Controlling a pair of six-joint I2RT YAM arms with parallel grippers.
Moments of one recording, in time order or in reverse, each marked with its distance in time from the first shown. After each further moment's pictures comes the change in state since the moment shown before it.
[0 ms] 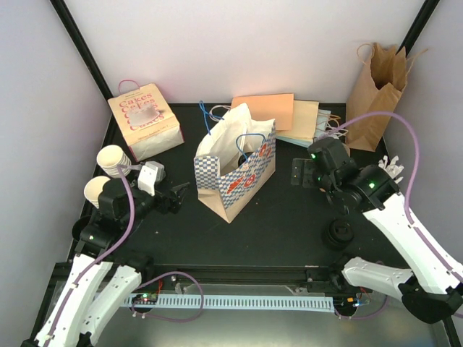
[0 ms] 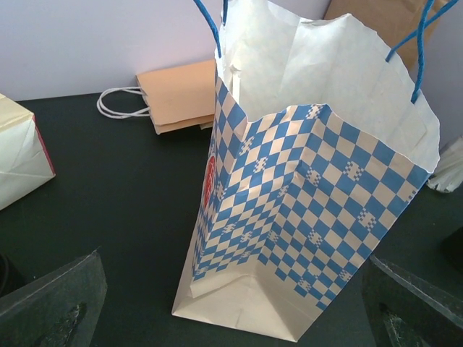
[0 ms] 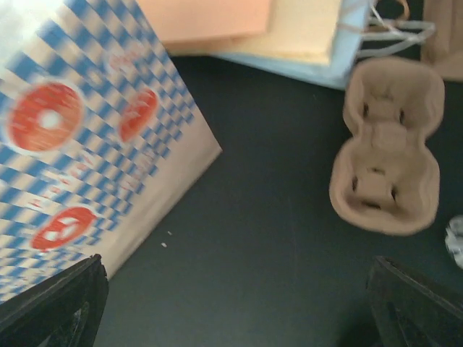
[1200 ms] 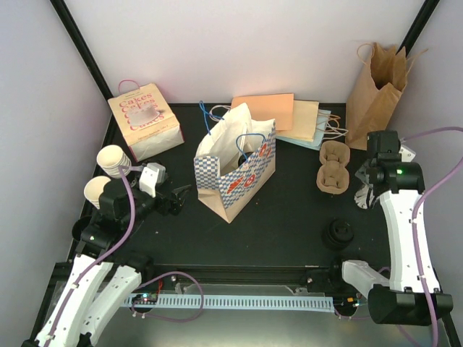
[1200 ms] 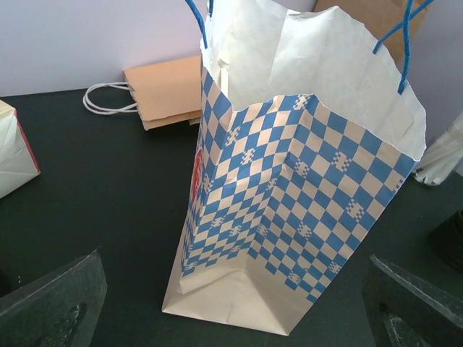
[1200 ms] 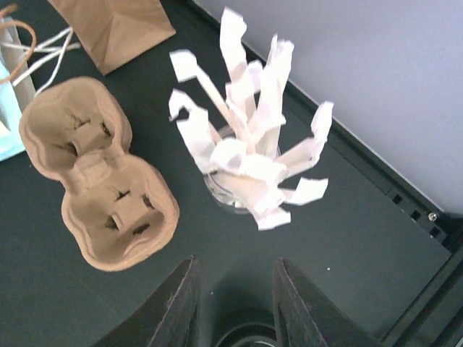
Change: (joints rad) left arm 0.000 -0.003 -0.013 0.001 0.035 0.000; right arm -0.702 -0.006 -0.111 -0.134 0.082 0.122
